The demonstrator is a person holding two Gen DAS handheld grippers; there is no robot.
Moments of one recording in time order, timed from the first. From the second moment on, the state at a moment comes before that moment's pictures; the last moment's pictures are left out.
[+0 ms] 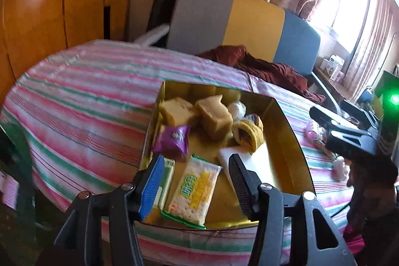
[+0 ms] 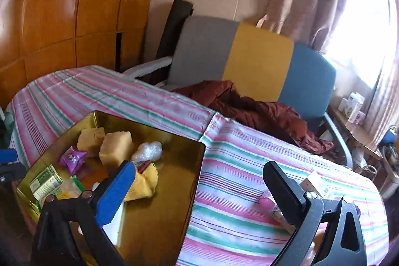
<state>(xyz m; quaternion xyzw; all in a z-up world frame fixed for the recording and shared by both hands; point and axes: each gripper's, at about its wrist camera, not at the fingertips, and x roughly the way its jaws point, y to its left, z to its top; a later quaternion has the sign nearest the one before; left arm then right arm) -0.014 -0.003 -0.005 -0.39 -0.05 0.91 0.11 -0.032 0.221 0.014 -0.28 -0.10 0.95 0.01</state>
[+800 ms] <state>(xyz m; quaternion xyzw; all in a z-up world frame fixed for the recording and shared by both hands) -0.002 0.029 -0.009 -0.39 0.01 0.92 0.09 0.003 0.223 -0.018 -0.38 0.00 0.92 -0.10</state>
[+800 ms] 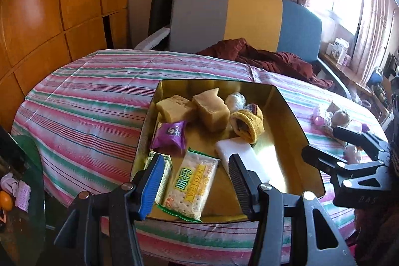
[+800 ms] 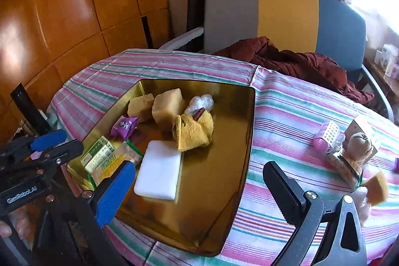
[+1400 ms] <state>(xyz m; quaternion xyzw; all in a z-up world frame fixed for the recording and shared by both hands) -0.011 0.046 -0.019 -0.43 0.01 0.89 0.13 0.025 0.313 -0.019 -0.40 0.02 0.92 0.00</state>
